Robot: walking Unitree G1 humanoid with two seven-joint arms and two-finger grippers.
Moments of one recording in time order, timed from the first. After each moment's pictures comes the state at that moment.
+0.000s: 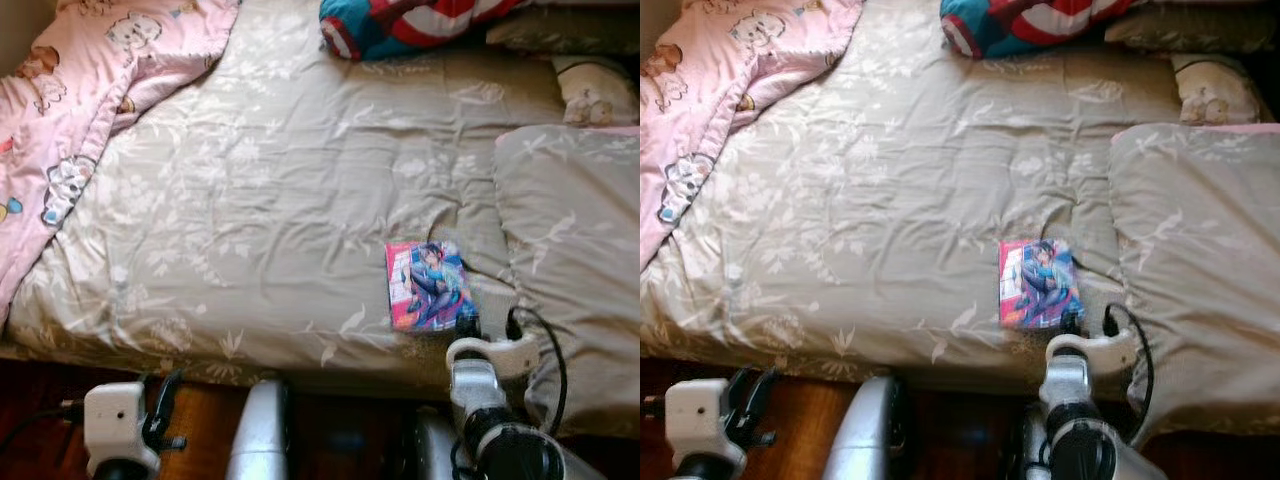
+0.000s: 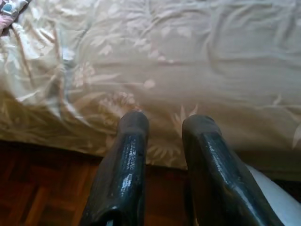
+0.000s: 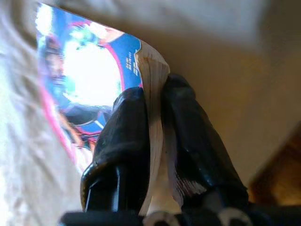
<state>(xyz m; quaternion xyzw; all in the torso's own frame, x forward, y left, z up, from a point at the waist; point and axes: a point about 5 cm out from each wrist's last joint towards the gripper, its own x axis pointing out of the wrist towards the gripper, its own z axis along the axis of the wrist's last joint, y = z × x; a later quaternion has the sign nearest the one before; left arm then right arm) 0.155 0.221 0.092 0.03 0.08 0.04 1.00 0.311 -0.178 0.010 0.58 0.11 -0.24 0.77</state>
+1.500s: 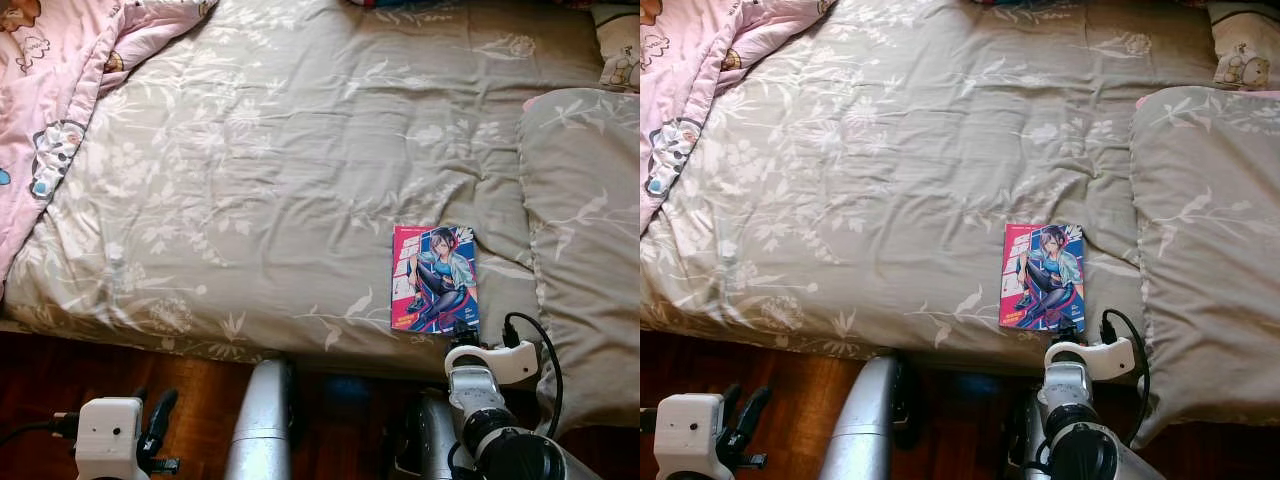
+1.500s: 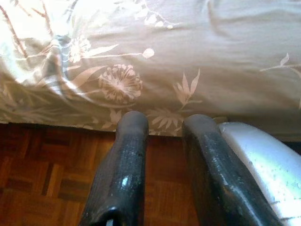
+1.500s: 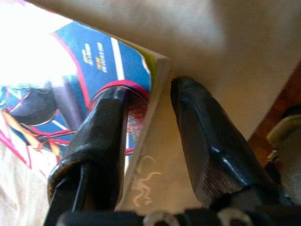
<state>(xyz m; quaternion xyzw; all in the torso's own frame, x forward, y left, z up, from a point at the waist) 0.143 0.216 0.102 0.07 0.11 0.03 0.99 0.310 -0.182 0.009 0.57 0.11 -0.25 0.77</state>
